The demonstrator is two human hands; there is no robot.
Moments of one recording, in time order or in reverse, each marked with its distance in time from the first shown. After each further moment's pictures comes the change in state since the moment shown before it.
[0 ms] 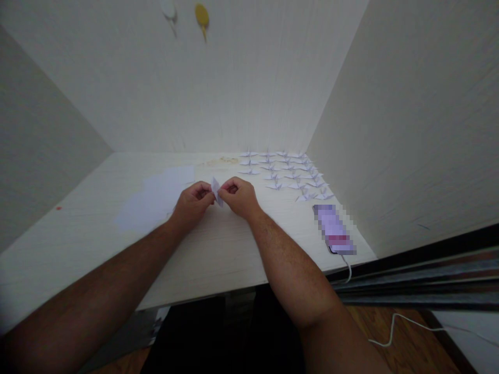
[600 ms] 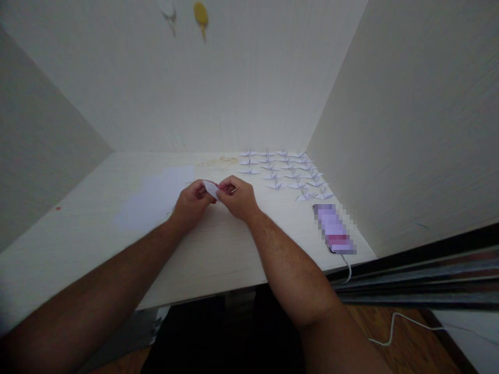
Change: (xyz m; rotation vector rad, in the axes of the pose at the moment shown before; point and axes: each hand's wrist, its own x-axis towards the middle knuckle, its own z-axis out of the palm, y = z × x) left_hand -0.001 0.005 0.000 -0.141 -0.043 -0.014; right_hand -0.004 0.003 0.001 -0.017 -0.011 -0.136
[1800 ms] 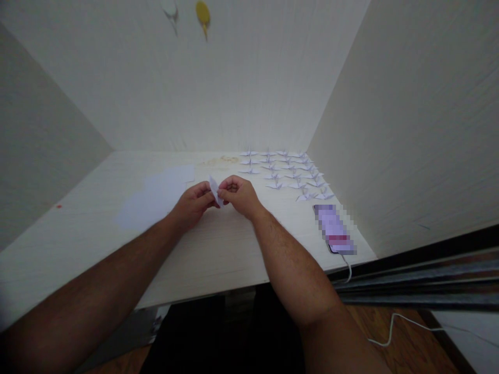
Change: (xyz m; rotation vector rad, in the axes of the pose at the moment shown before) left_hand 0.000 -0.013 -0.003 -0.250 -0.193 -0.116; right_hand 0.006 -0.004 -0.004 0.393 -0.181 0.228
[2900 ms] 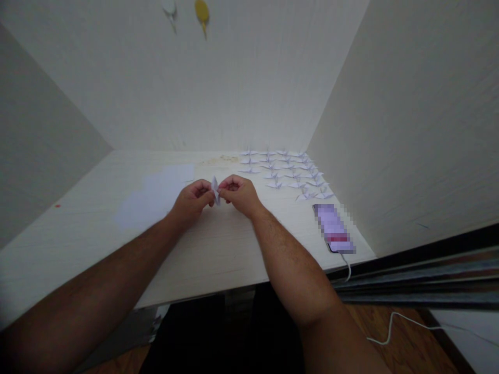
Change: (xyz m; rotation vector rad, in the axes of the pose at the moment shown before) left_hand -0.002 0.013 0.001 0.282 0.115 0.079; right_hand 0.002 0.003 0.000 -0.032 0.060 -0.033
